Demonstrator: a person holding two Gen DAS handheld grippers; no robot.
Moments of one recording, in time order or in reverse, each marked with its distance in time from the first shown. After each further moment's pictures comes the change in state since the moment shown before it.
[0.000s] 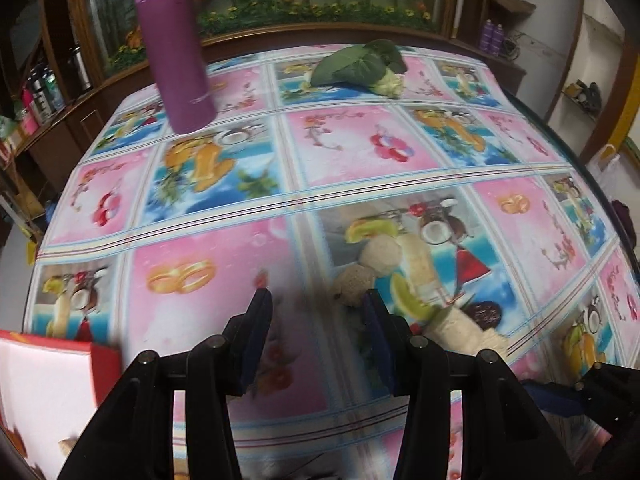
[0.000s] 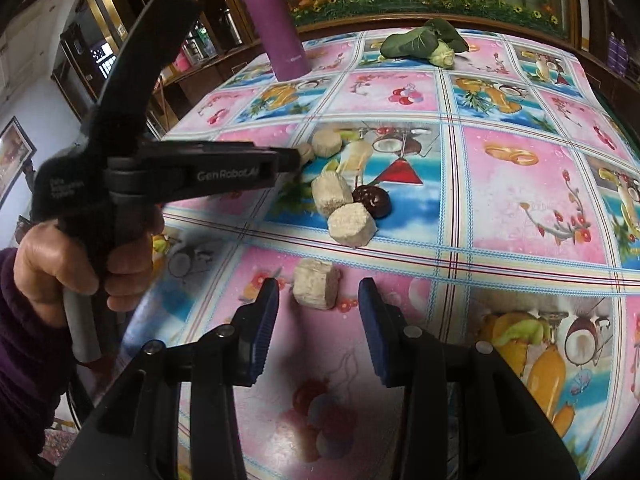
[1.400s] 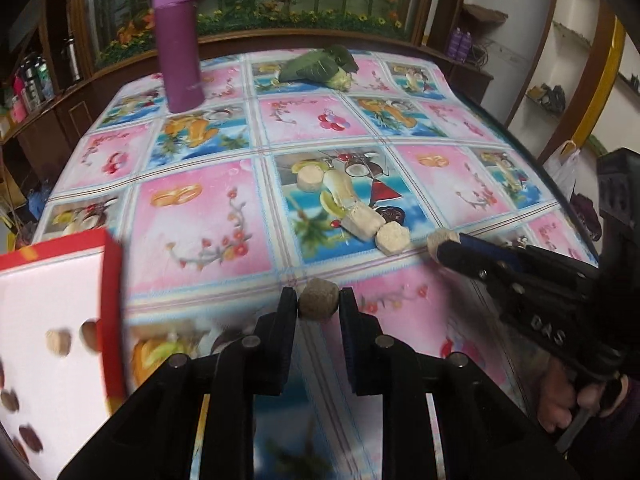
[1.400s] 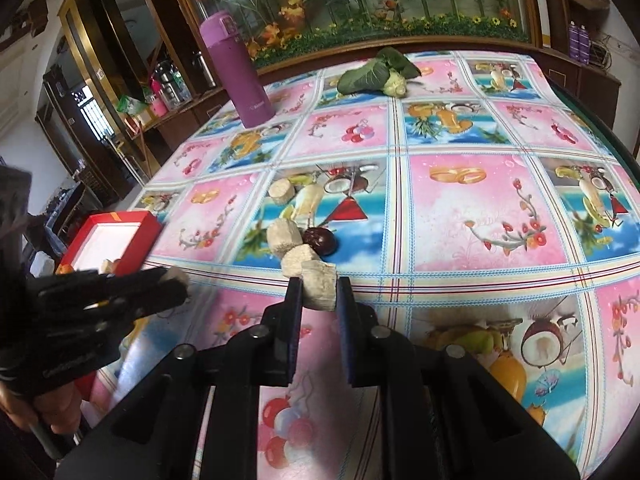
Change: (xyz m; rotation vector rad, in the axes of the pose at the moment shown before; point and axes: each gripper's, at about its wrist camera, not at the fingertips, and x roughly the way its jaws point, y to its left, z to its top) left arm -0.075 -0.014 -0.064 -0.024 -0.025 -0.105; right arm -0.026 -0.023 0.003 0.107 -0.144 -0.041
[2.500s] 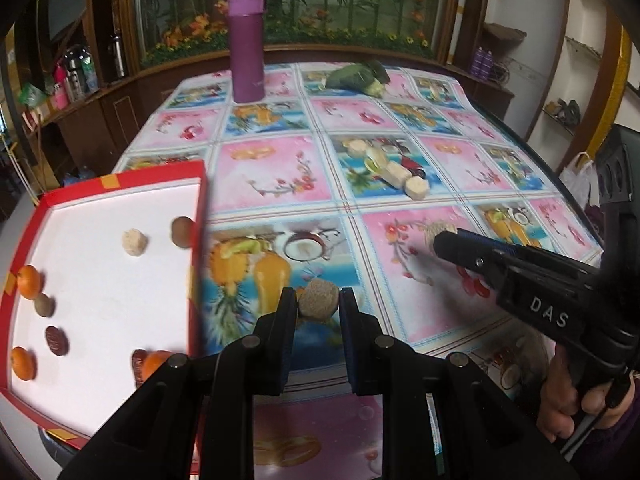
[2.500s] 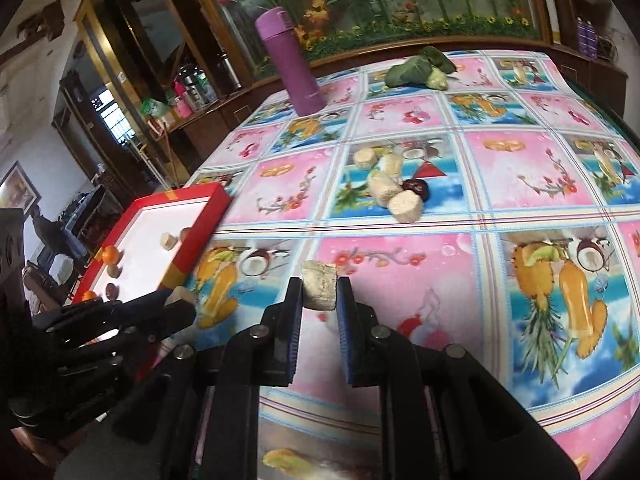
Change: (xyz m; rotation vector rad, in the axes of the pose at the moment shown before) left arm -0.060 0.020 -0.069 -0.055 -0.068 0.100; right arm -0.023 0.069 -0.044 0.002 -0.010 0.067
